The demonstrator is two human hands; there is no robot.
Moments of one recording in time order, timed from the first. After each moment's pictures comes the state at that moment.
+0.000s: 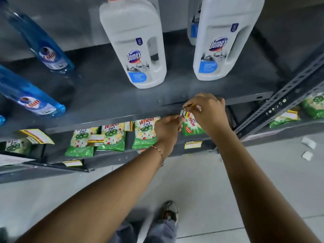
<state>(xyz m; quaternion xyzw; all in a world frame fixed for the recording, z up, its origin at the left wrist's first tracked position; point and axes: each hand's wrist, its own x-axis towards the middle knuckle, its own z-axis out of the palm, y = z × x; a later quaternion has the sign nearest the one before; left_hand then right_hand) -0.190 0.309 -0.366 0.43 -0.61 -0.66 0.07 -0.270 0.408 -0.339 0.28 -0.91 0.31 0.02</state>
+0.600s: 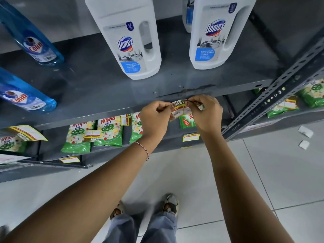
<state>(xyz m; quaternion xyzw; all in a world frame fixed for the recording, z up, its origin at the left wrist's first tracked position) -0.180 0.283 -0.371 0.32 -0.72 -0.58 0.19 -0.250 0.410 -0.389 0.14 -0.87 0.47 0.08</state>
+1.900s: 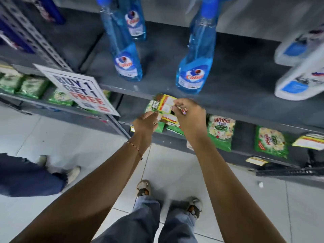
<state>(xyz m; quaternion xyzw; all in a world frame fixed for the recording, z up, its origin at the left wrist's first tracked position) 0.086 -0.043 -0.377 0.55 -0.36 -0.73 0.21 -0.013 0.059 -0.331 0.35 -0.83 0.42 -0.11</state>
